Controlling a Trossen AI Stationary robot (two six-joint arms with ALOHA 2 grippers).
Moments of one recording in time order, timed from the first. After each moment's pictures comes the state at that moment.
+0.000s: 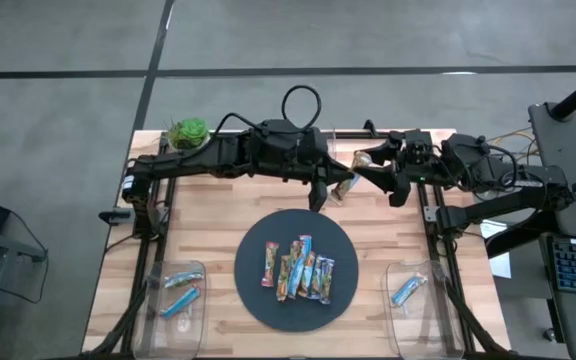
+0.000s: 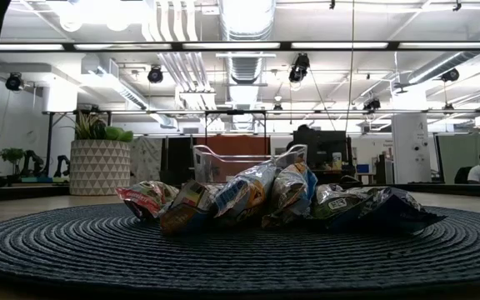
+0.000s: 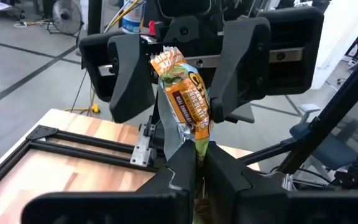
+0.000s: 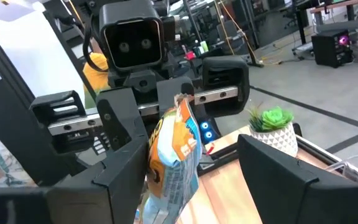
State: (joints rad) left arm 0.03 1.83 2.12 -0.45 0.04 -0.23; right arm 0.01 0.92 1.09 -0.14 0.15 0.44
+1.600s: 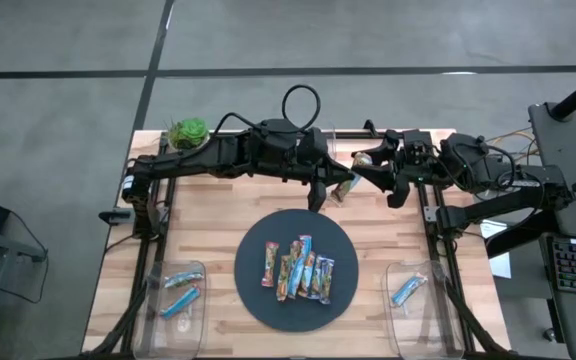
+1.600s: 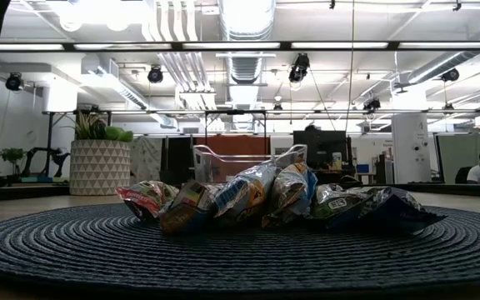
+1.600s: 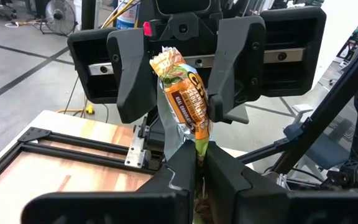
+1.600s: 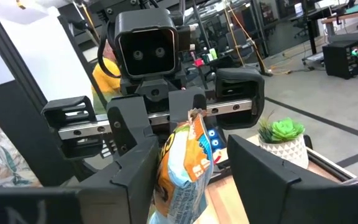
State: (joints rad) left arm 0.03 1.83 2.12 -0.45 0.07 -0.24; right arm 0.01 0.94 1.09 -0.08 0.12 0.41
